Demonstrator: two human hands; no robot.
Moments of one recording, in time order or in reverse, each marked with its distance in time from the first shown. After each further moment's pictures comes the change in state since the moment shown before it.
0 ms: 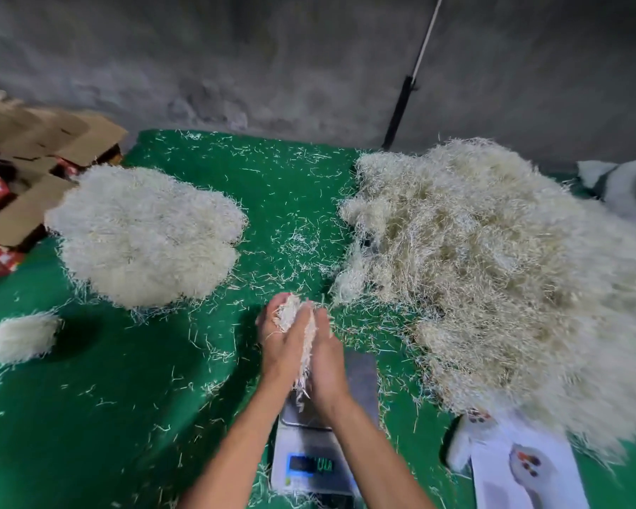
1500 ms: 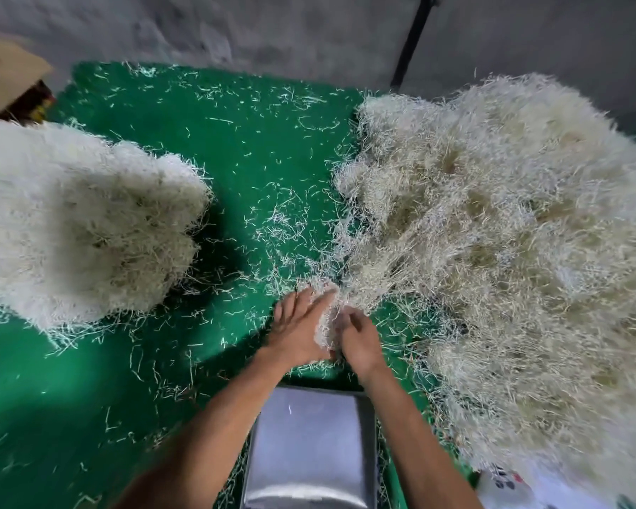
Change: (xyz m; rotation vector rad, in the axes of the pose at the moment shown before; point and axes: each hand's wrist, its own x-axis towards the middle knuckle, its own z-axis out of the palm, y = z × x) left_hand 0.180 -0.118 0.078 1.299 -0.653 0.199; right_hand 0.205 0.057 -0.091 -0.261 0.049 0.049
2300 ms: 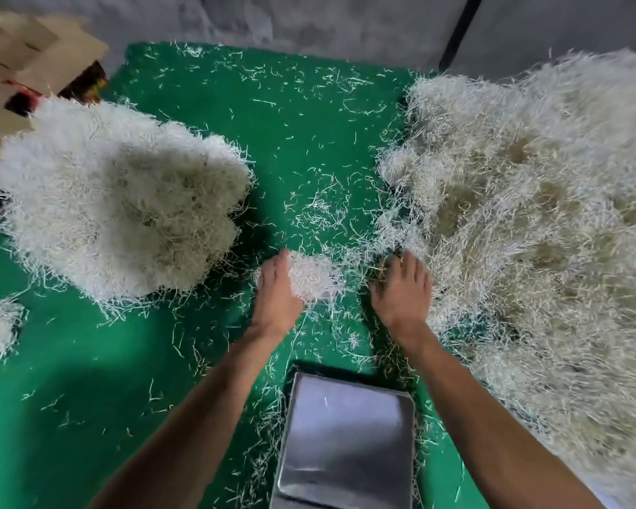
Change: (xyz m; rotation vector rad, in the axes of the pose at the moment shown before) left_hand -0.014 -0.067 -0.036 -0.435 0.474 -0.302; right_hand 0.070 -0.026 0.006 -1.180 0.083 -0.243
